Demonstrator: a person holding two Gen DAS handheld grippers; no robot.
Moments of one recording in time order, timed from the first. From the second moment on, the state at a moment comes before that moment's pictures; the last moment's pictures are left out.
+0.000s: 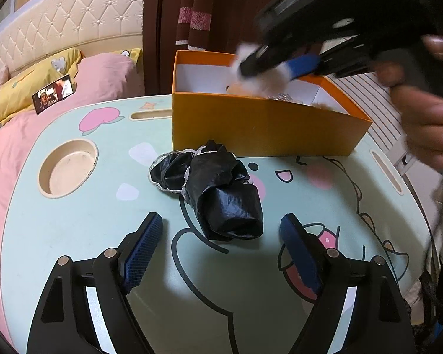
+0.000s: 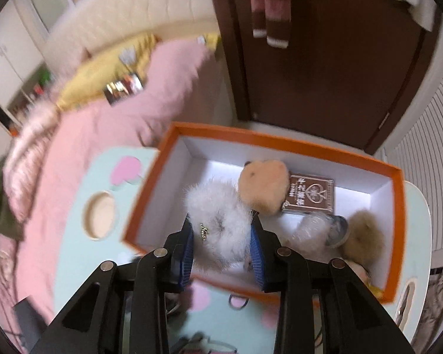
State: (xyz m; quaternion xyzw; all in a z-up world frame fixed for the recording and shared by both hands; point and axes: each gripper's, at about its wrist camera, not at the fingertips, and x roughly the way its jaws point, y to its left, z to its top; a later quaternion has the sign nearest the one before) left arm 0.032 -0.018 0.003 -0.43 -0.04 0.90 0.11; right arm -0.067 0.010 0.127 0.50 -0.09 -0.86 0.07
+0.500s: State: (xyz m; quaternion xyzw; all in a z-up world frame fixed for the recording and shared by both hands) left arm 0.034 -0.015 0.002 -0.43 -0.03 0.90 0.11; right arm 0.021 0.015 0.068 0.53 -0.05 -0.85 0.03
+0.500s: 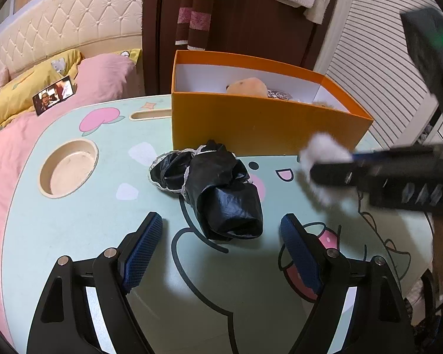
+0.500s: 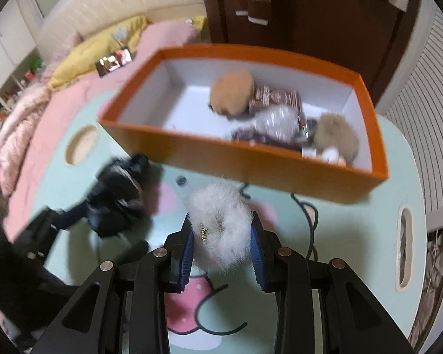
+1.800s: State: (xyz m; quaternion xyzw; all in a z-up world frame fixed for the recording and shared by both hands) left arm -0.083 0.026 0.100 -0.45 0.03 0.88 0.15; right arm 0.075 0.089 0.070 0.39 -0.13 -0.91 0.03
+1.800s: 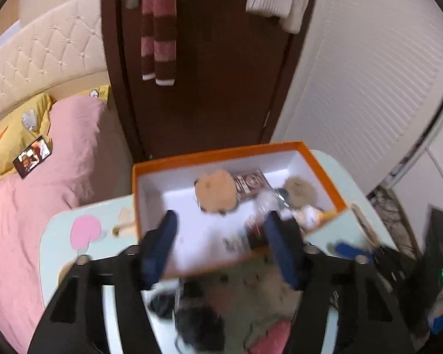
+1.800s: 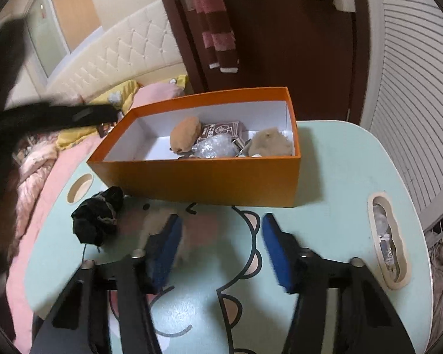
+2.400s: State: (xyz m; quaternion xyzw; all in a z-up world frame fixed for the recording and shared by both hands) left arm -0.172 0.059 0.027 -0.55 -0.02 0.83 0.12; right arm 0.079 0.102 0.061 0.40 -0.16 -0.90 0.05
